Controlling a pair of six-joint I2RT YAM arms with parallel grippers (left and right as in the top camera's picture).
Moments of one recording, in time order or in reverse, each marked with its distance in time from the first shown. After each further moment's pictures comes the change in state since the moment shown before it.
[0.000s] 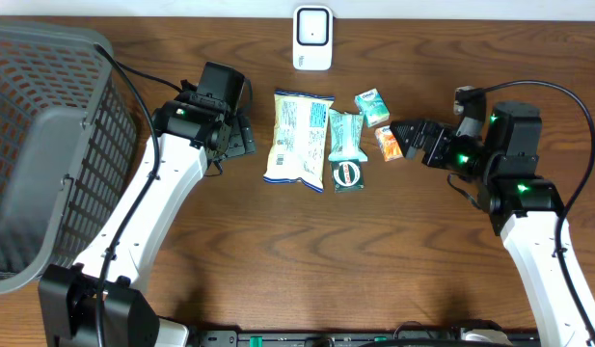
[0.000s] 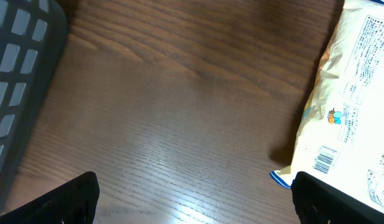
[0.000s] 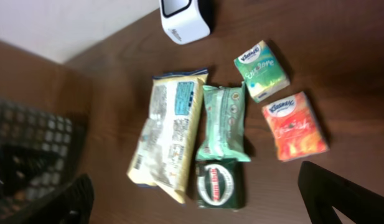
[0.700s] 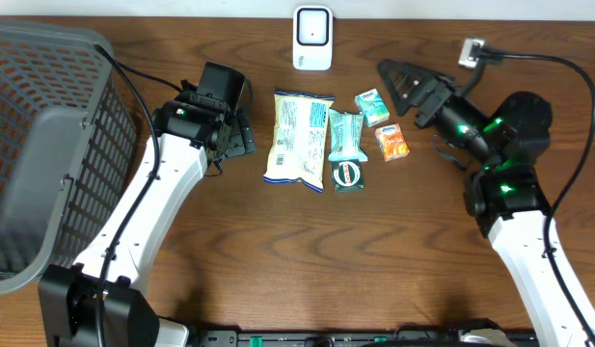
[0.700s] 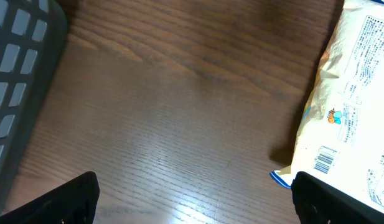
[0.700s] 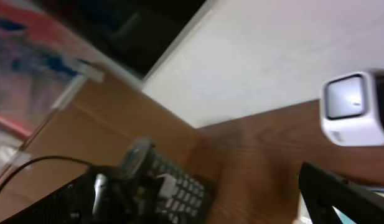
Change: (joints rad) left arm 0.000 0.000 0.000 0.000 0.000 0.000; right arm 0.121 0.001 0.012 0.693 -0.122 0.449
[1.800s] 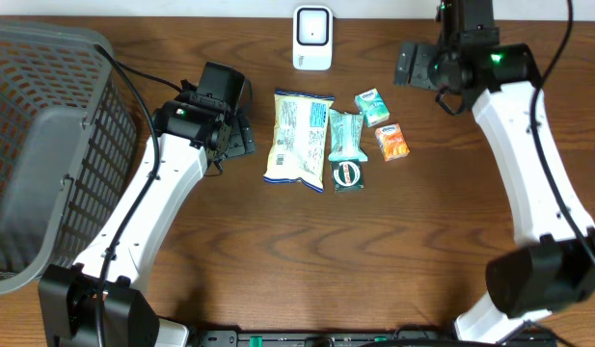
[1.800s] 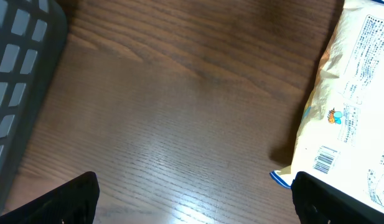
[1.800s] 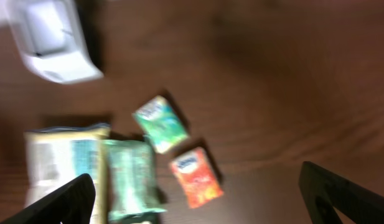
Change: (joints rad) left arm 0.000 0.000 0.000 0.000 0.000 0.000; right arm 0.031 0.575 0.884 -1.332 0.748 -0.560
